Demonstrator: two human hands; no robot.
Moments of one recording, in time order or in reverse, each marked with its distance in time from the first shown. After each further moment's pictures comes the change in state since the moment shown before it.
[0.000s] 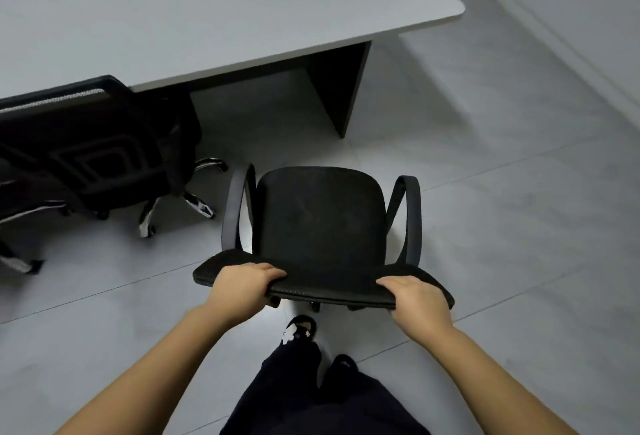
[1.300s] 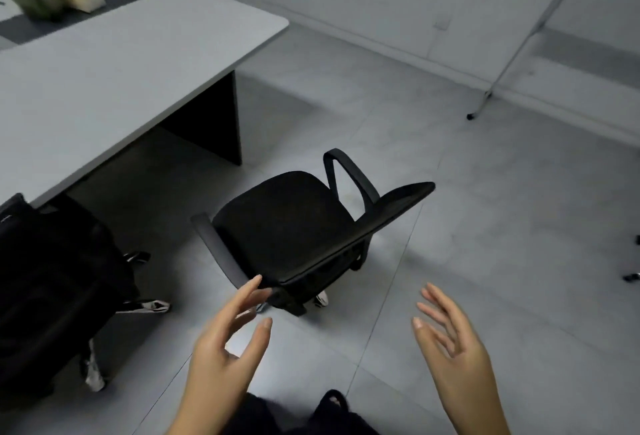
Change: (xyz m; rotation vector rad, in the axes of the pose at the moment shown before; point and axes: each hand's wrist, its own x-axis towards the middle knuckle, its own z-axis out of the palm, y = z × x) left_hand -0.135 -0.165 -0.110 -1.019 0.036 0.294; right_hand -0.132 -0.363 0.060 1.008 1.044 0.654
